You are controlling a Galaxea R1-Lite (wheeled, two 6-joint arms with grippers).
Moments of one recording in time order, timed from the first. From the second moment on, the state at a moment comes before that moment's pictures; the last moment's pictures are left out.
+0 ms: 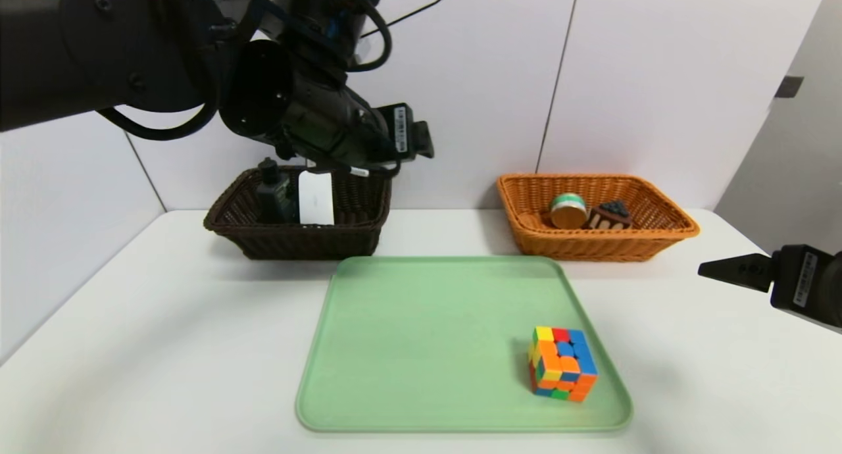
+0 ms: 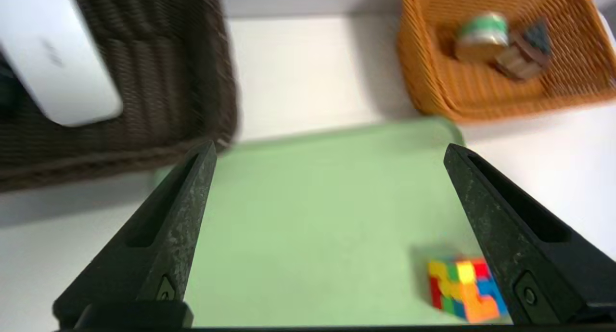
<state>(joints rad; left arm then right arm) -0.71 1.90 -1.97 0.58 0.26 -0.46 0.23 1.20 -0.89 0.35 -0.18 0.51</state>
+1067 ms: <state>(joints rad) -1.10 2.07 -1.97 0.60 0.32 -0.72 0.23 1.20 -0.87 0.35 -0.18 0.51</state>
